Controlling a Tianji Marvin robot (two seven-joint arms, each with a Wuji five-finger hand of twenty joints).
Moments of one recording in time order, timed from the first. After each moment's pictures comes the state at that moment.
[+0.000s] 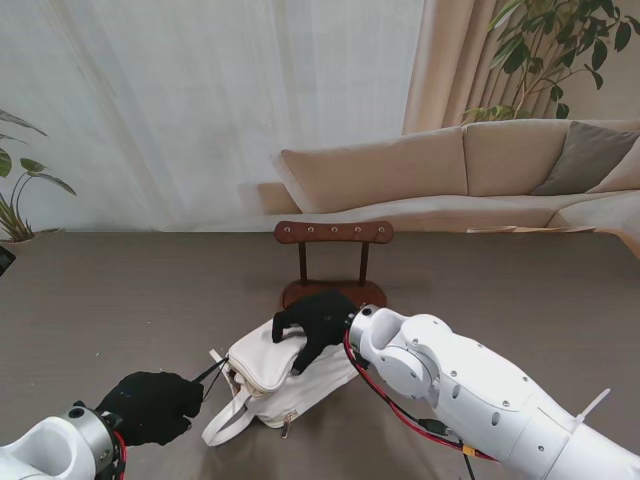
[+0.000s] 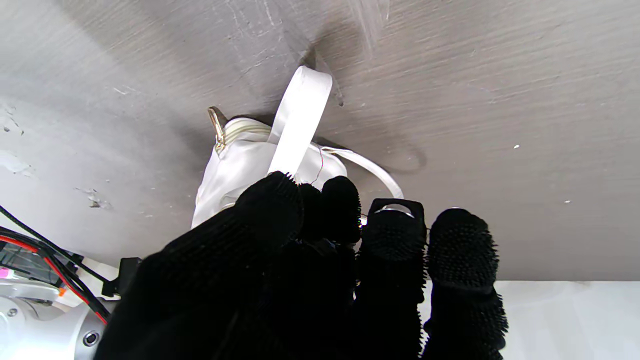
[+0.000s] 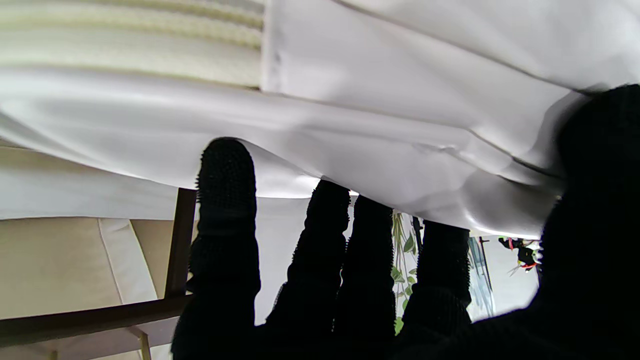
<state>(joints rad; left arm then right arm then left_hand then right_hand) 2.23 -1.03 -1.67 -2.35 0.98 -0.07 -0.56 -1.03 -1.09 0.58 -1.42 -0.84 -0.14 0.06 0.96 -0.49 0.71 -0.18 0.67 0.23 0.79 0.55 0.98 0.15 0.41 1.06 1.04 0.23 0.92 1.48 0.54 0.35 1.43 0.66 0.55 -0.59 0.21 -0.10 0.48 -0.42 0.84 0.03 0.73 -0.22 0.40 0.28 0.72 -0.19 0.28 0.29 0.73 0.12 1.12 0.45</state>
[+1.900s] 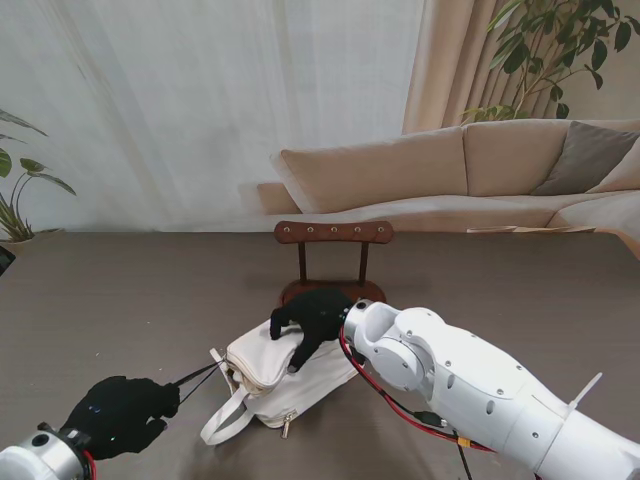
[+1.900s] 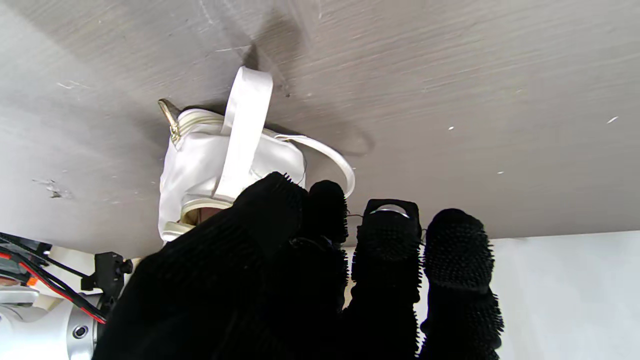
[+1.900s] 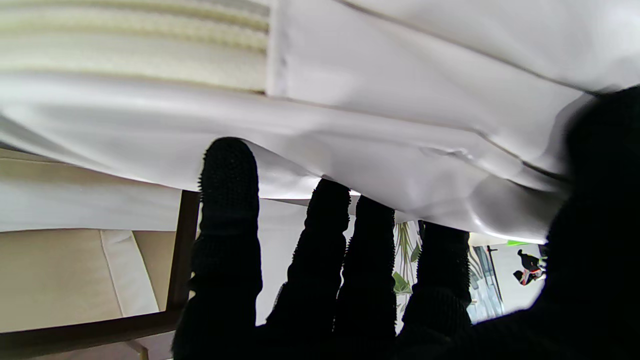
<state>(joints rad) 2.40 -1.07 -1.79 -2.35 1.06 -0.12 -0.32 -0.98 -1.10 0.52 -1.40 -0.79 -0.09 0.10 0.96 -0.49 0.71 -0.18 0.66 0.17 0.80 0.53 0.95 0.08 0.34 1.06 1.04 0.22 0.92 1.48 0.54 0.34 1.43 0.66 0.54 -0.59 0.18 -0.10 0.48 -0.42 0.84 0.06 0.73 -0.23 0.39 0.31 0.73 -0.19 0.28 0.30 0.74 0.10 1.12 0.45</state>
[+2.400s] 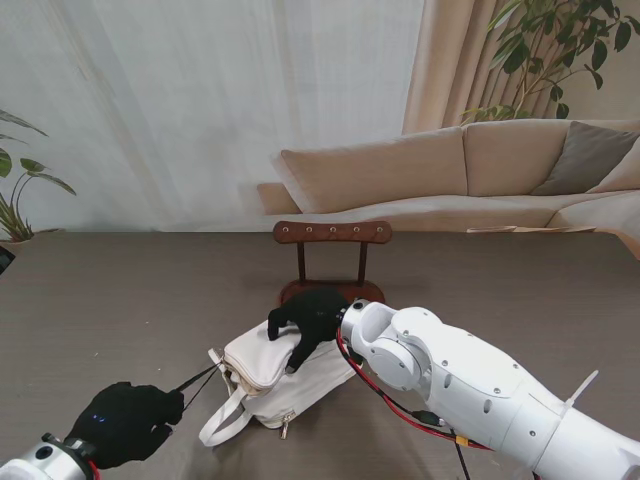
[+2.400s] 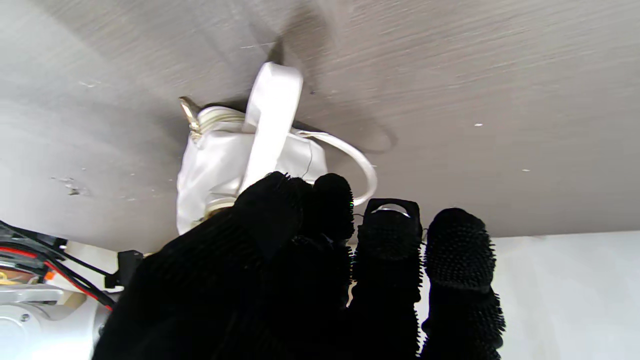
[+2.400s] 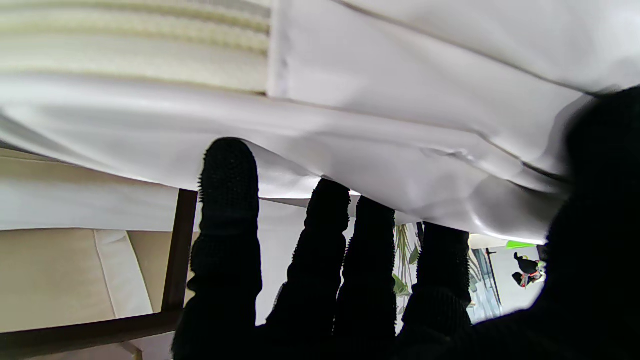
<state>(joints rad) 2.41 -1.08 -1.74 -2.35 1.09 -0.13 -0.28 -0.97 -1.10 0.51 -1.40 -0.79 -0.08 0.11 0.96 -0.49 0.71 -0.18 0.71 0.18 0.82 0.53 1.01 0.11 0.41 1.06 1.04 0.22 0.92 1.48 0.54 0.34 1.43 0.66 0.54 -0.59 0.18 -0.10 0.47 -0.42 0.84 0.06 0.73 -0.23 0.39 0.31 0.73 -0.19 0.28 0.30 0.74 0.10 1.12 0.46</state>
